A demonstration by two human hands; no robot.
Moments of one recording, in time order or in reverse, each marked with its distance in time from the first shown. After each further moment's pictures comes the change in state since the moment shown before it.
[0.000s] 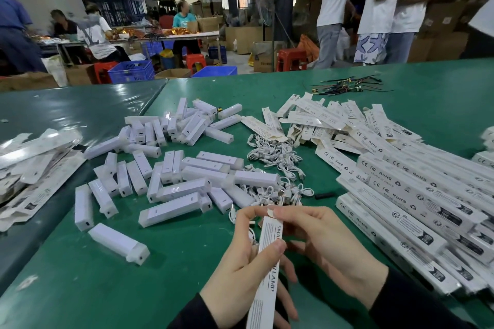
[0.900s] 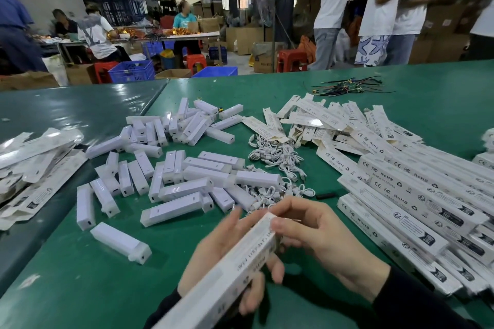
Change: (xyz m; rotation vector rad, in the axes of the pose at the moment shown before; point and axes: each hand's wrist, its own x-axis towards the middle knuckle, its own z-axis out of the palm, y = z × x) left_hand -0.007 0.020 -0.018 -0.242 -0.104 -0.132; right_hand 0.000 0.001 -0.001 -0.101 -0.164 -0.230
